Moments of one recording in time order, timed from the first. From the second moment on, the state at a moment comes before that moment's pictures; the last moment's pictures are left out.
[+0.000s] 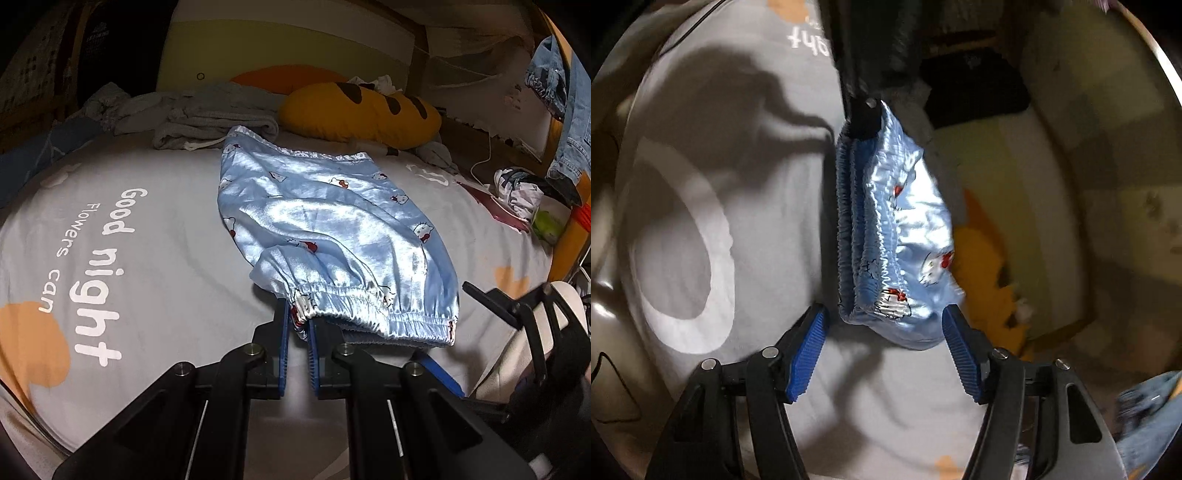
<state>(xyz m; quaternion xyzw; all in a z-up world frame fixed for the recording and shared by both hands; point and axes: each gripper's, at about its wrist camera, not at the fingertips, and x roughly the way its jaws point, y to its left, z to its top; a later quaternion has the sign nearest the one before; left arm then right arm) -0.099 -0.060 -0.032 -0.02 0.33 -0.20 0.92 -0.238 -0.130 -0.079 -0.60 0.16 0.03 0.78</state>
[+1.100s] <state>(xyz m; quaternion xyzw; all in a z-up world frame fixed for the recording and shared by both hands) -0.113 -0.057 0.008 0.08 0.30 -0.26 0.91 -0.133 -0.212 0.051 -0.20 0.32 0.23 0.90</state>
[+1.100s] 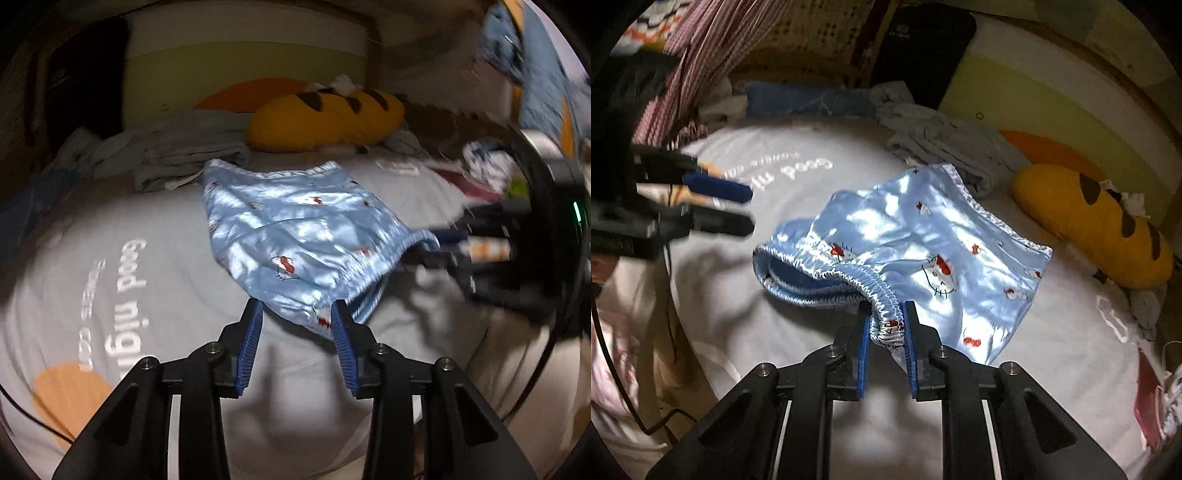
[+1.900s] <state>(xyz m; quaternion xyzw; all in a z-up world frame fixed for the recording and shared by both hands) -0.050 -0.118 0.003 0.28 0.24 -0.41 0.83 -0.050 -0.280 0.058 0.02 0.37 0.34 0.86</state>
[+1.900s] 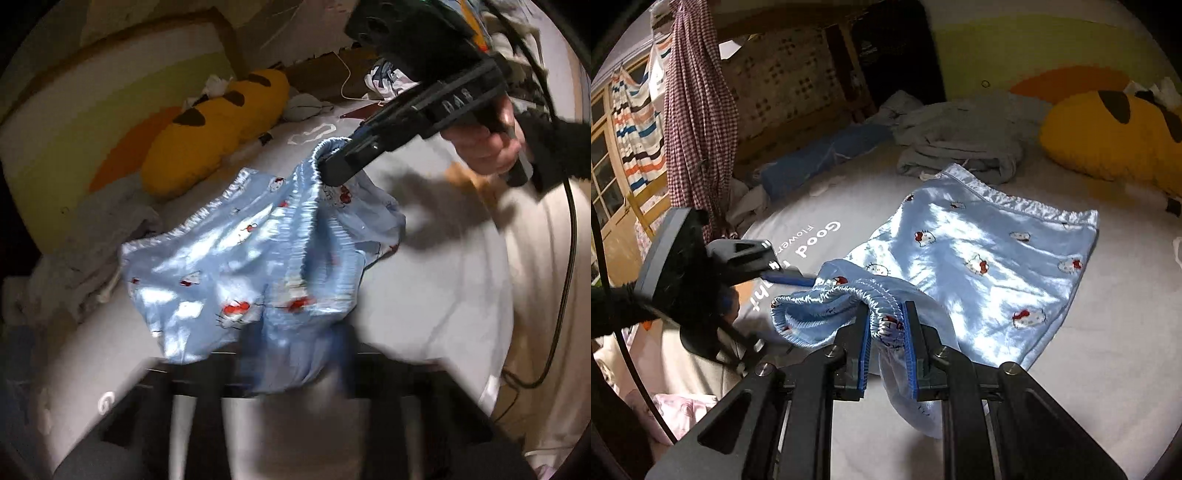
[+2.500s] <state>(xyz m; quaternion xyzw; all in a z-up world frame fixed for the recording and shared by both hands) 0.083 -0.122 0.035 0.14 0.31 -0.34 0.88 0.058 -0.293 0.054 0.05 0.36 0.28 0.89</state>
